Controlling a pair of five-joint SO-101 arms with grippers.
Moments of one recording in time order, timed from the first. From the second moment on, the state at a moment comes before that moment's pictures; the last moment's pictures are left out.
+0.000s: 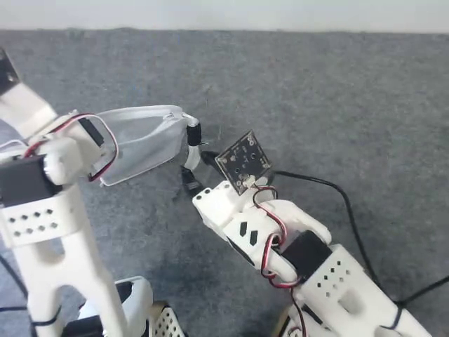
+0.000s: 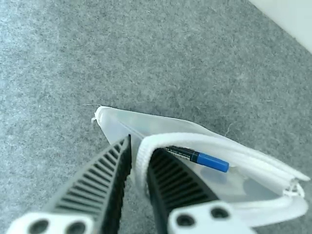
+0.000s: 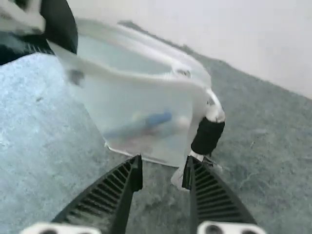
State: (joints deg) left arm -19.8 -31.7 3.9 94.3 28.8; right arm -48.4 -55.8 52.5 35.1 -3.6
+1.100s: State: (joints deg) left arm -19.8 -31.7 3.9 94.3 28.8; right arm -42.6 -50.4 65.1 8.3 6.4
